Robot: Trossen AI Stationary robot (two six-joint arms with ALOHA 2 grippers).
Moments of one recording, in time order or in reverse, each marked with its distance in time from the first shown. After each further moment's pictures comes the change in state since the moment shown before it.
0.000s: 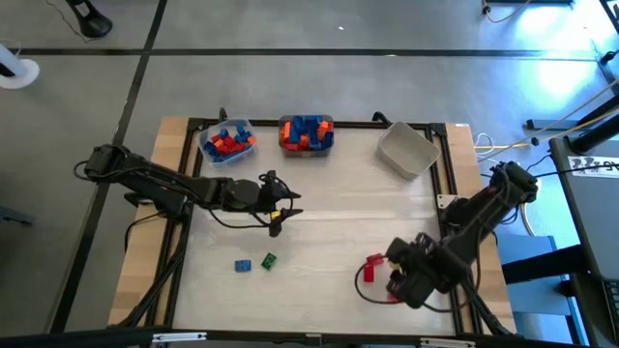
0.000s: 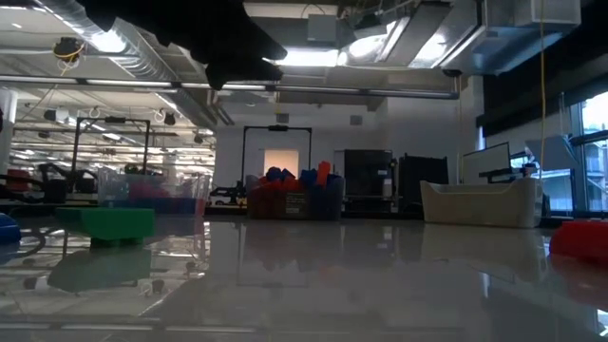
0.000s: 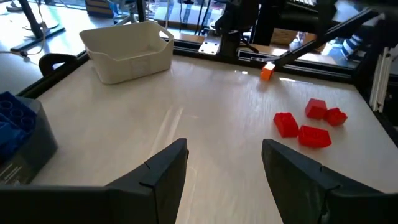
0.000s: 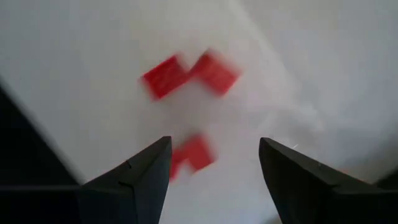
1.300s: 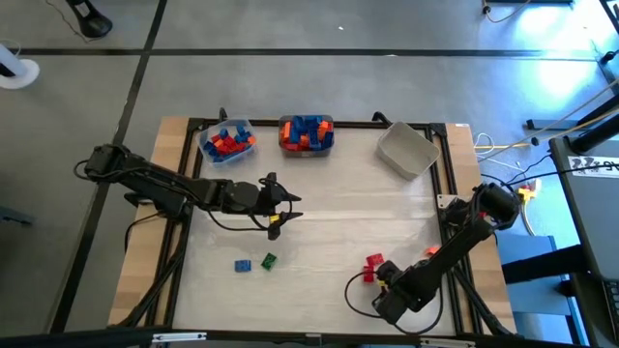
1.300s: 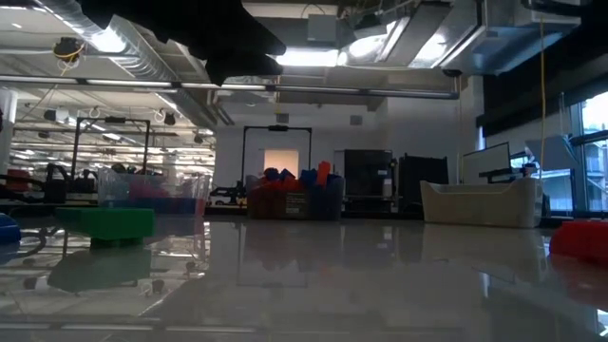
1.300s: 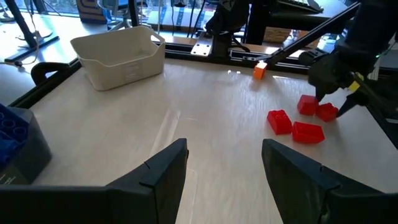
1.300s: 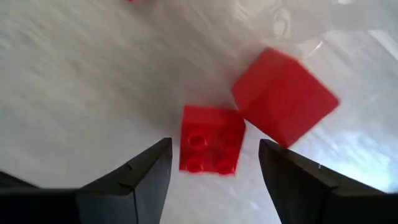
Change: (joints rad) left arm -0.019 0.000 0.000 0.009 0.000 0.036; right arm 0.033 0.265 -0.182 0.434 -0.359 0.356
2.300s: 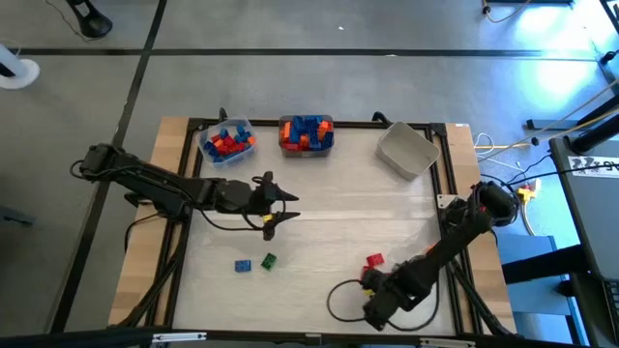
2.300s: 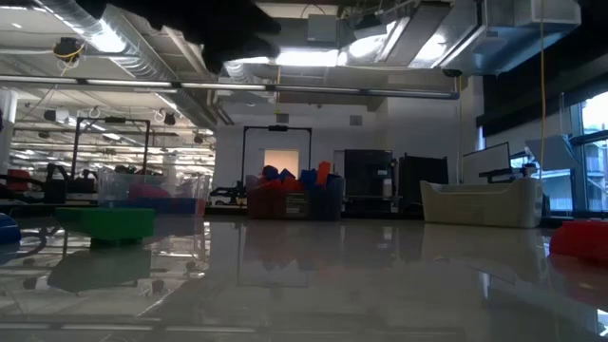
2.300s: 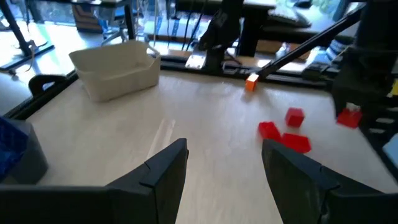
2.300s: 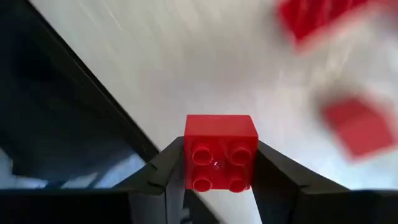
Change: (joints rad) left arm -0.019 -0.049 0.001 -0.007 0.000 -0.002; right arm -0.062 0.000 0.166 -0.003 -0.026 -0.310
